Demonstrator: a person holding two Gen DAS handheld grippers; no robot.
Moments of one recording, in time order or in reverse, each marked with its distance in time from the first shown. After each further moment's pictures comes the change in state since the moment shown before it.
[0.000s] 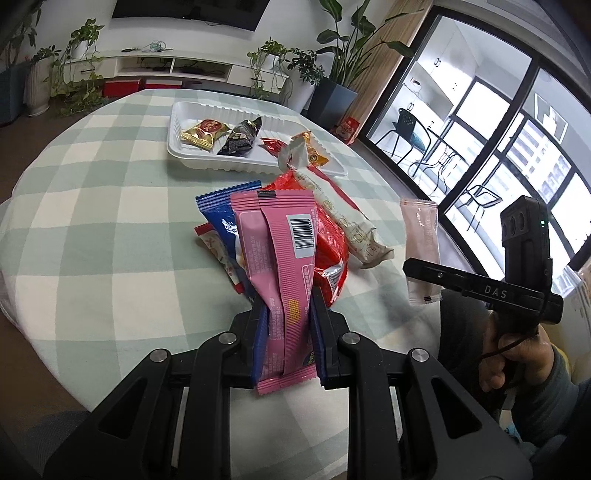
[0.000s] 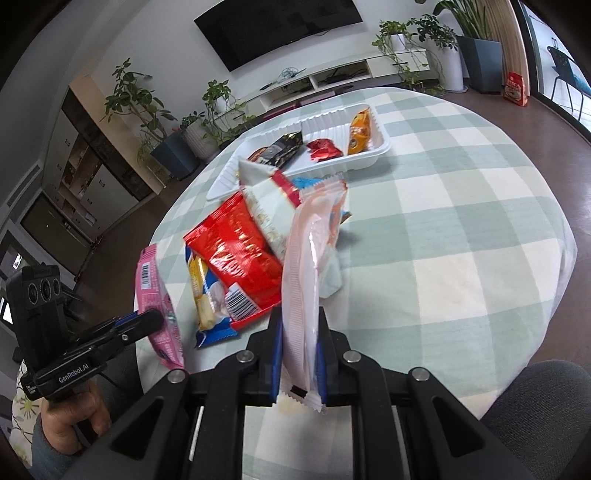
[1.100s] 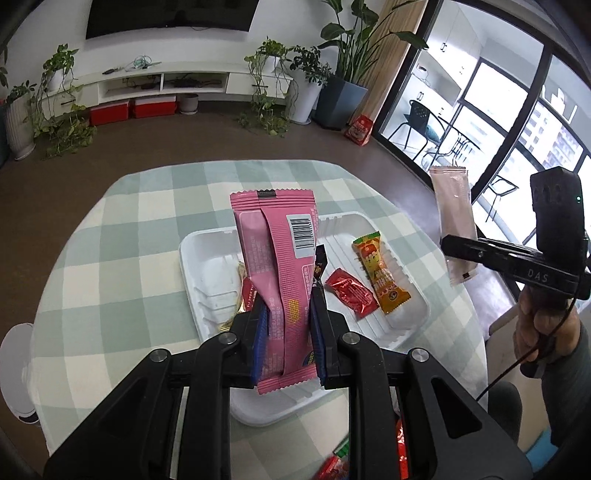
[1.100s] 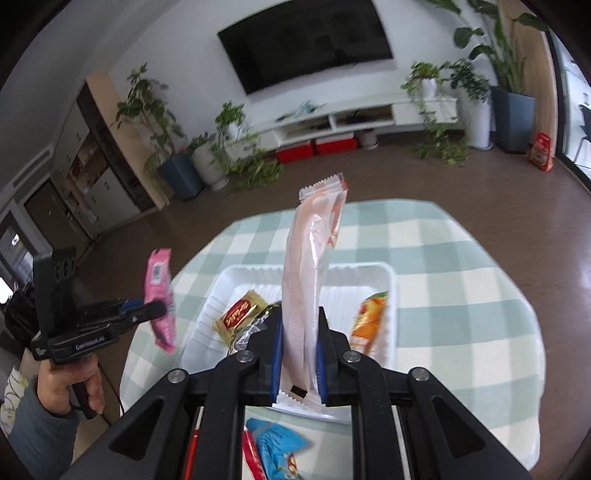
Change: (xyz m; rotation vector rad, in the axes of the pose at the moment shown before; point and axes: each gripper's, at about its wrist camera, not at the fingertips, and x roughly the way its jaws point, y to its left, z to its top) left arm 0.105 0.076 0.265 0.090 0.063 0.054; right arm 0.078 0.011 0.236 -0.158 -0.019 0.009
